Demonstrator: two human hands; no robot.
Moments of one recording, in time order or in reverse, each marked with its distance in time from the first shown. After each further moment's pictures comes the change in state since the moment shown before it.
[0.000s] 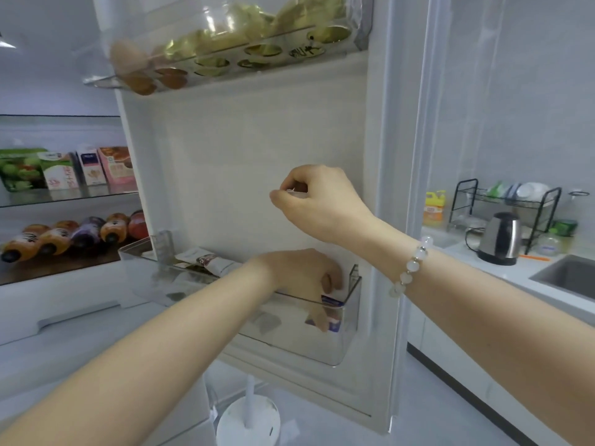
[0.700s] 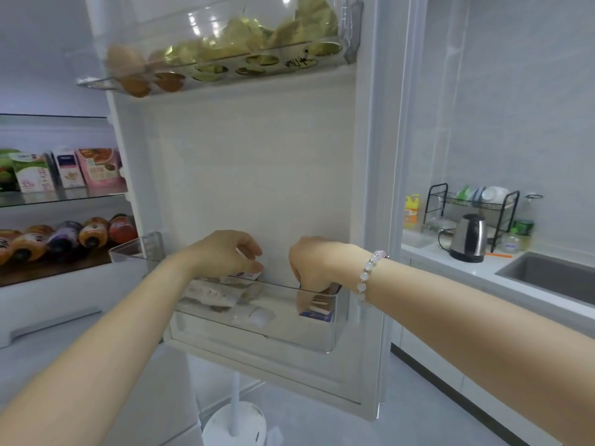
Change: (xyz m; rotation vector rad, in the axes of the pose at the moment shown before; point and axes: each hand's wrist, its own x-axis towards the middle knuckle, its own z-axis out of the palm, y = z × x) left_hand -0.021 -0.109 0.026 -0.422 0.407 -0.200; right_hand -0.020 0.025 0.037 -0.851 -0.764 0.019
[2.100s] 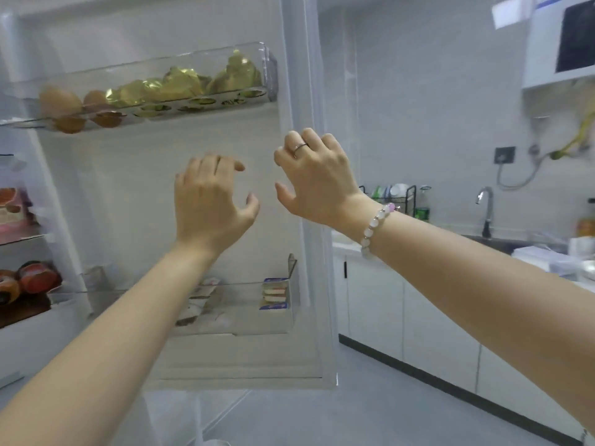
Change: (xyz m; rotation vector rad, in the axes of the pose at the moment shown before) left_hand -0.033 0.098 -0.012 0.305 1.093 0.624; right_hand -0.097 0.033 -0.054 -0.539 1.172 0.328
